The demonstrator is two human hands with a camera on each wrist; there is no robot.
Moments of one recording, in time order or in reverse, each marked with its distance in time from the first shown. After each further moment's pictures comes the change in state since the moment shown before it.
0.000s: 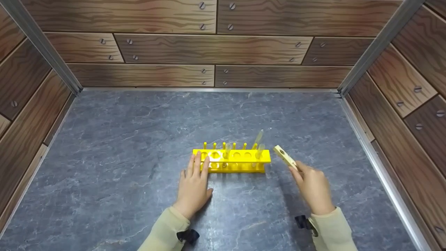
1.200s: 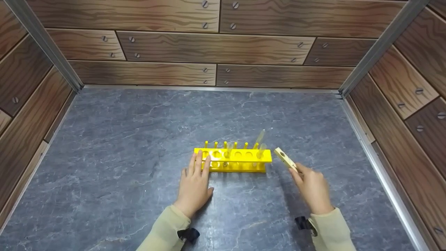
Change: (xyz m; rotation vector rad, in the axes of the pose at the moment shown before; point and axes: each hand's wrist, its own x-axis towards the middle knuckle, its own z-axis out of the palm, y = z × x) left_hand 0.000 0.000 -0.001 -0.007 0.017 0.004; right_hand -0.001 0.009 0.009 -0.014 -0.044 0.020
